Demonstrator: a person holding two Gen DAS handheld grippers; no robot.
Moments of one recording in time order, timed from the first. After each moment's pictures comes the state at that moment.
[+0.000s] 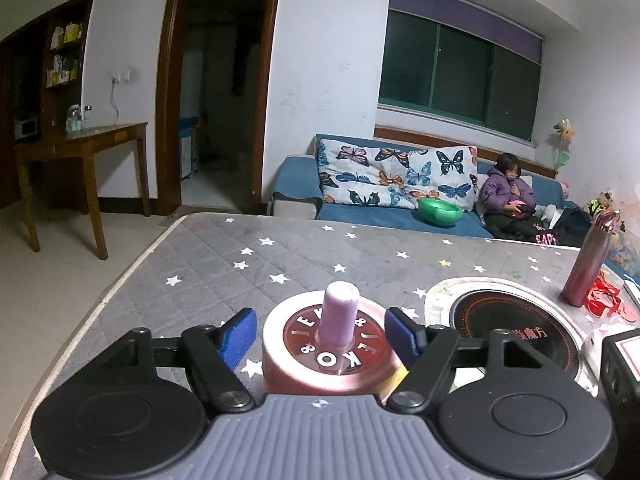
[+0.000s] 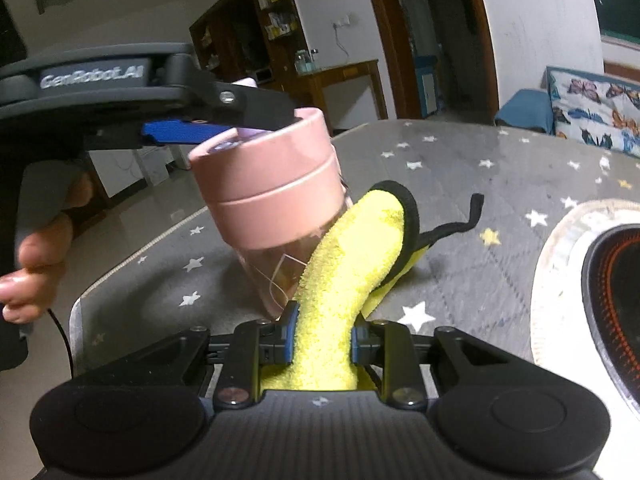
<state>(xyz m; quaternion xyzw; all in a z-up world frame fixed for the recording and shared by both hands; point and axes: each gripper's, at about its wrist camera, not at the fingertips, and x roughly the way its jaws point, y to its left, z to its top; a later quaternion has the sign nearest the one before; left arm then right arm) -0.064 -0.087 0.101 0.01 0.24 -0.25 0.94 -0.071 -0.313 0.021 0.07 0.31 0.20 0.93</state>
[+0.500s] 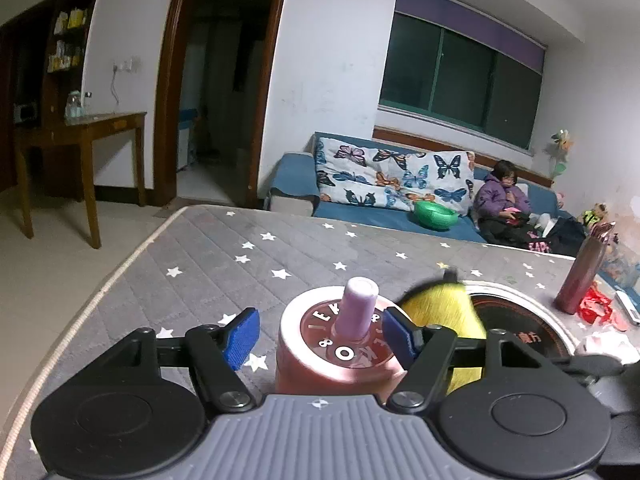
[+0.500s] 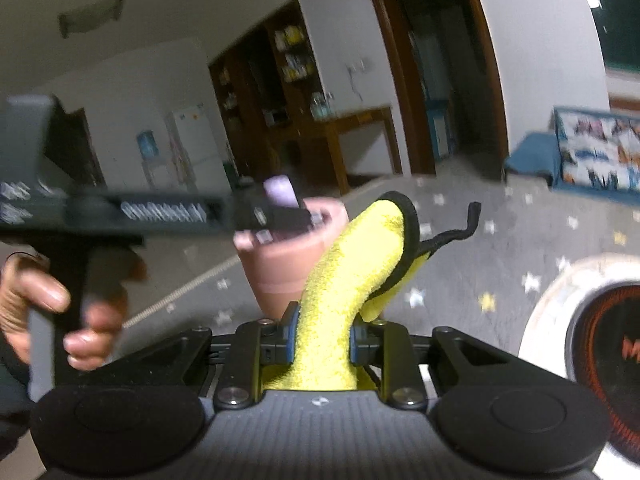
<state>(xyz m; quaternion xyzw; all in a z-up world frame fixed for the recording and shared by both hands) -0.055 -0.069 0.100 -0.02 0.25 -0.26 0.93 -0.092 -0.320 0.069 0.06 0.23 0.22 0.95</state>
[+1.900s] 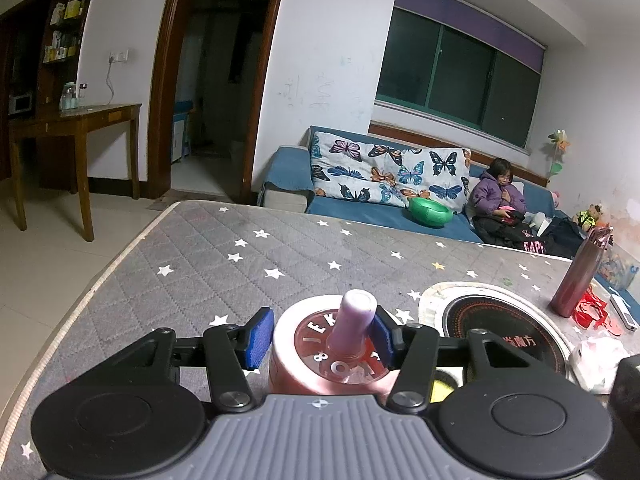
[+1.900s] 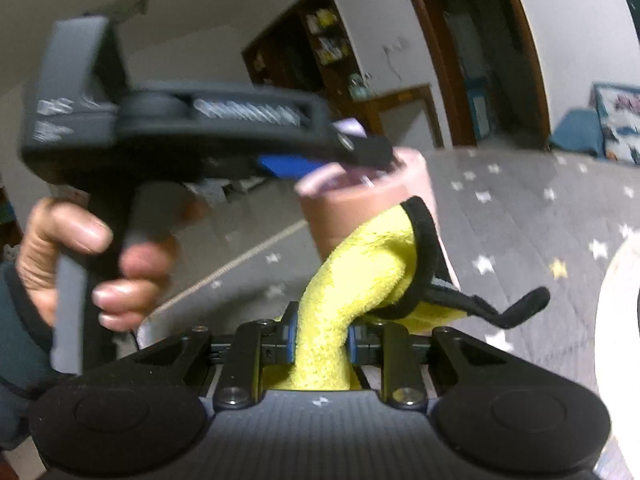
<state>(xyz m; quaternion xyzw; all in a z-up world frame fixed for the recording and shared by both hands) -0.043 -0.074 0.104 -0.02 0.26 -0.27 0.93 -0.075 -0.302 0.024 0.10 0.27 0.27 0.92</state>
